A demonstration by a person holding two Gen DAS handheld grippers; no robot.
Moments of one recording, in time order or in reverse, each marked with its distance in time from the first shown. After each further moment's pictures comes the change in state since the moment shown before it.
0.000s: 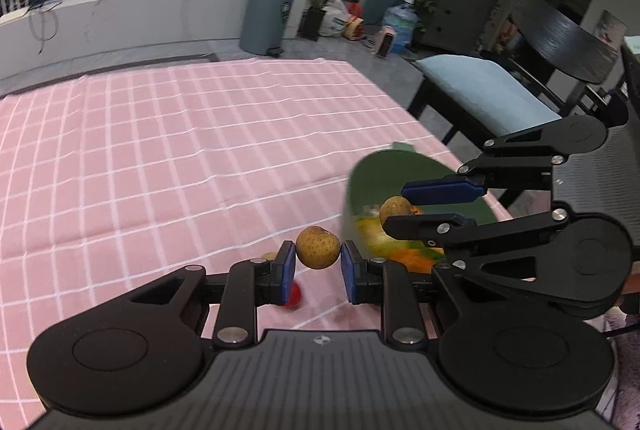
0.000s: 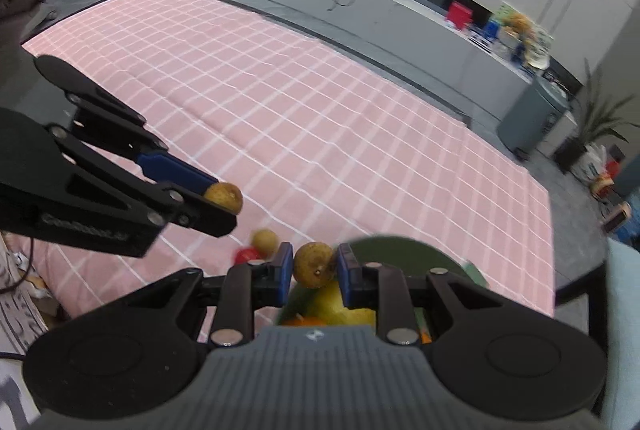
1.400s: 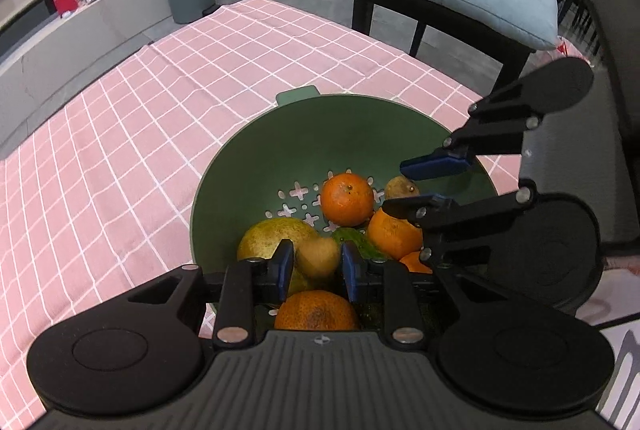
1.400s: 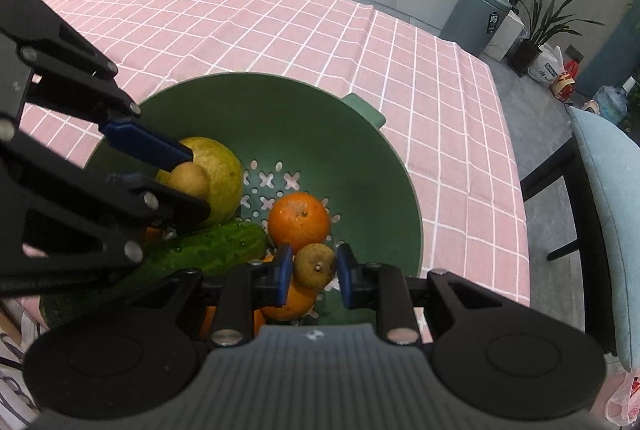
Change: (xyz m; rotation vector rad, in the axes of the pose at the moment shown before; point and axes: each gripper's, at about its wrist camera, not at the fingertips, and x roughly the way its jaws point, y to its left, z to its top) left arm 0.105 -0.108 0.014 0.353 0.241 0.084; right arm 0.050 -0.084 -0.088 0.194 0.160 -0.094
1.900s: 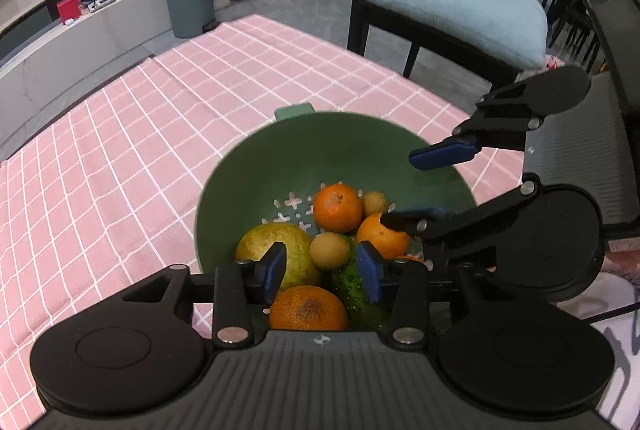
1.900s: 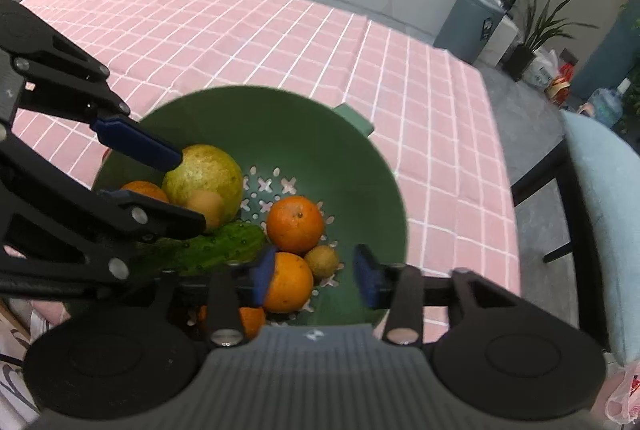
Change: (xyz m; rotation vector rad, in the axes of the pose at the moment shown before) left arm -0.023 0.003 -0.007 -0.034 -0.071 -0.029; right arm -0.022 -0.001 -0.003 0.011 -0.035 -0.012
